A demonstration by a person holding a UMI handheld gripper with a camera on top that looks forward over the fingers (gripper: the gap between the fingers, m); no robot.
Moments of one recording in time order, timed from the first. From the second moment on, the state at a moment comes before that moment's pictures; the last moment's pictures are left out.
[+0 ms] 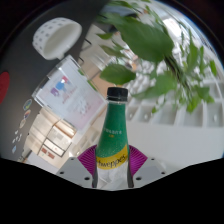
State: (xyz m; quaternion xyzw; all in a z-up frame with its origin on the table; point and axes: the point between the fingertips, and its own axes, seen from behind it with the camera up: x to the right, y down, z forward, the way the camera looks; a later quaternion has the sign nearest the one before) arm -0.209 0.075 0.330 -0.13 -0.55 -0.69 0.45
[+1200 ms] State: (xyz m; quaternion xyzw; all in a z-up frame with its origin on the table) arm -0.145 0.076 0.115 -0.78 -0.11 0.00 0.62
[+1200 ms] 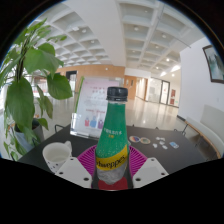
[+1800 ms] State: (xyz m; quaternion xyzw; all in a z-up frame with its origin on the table) arm -0.109 0.022 0.079 -0.82 -0.08 -0.02 0.57
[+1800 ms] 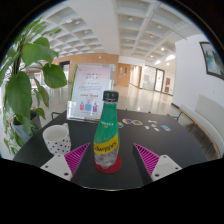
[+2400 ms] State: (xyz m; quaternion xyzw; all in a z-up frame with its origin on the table) arm -0.110 -0.244 0.136 -0.82 -0.06 -0.05 0.57
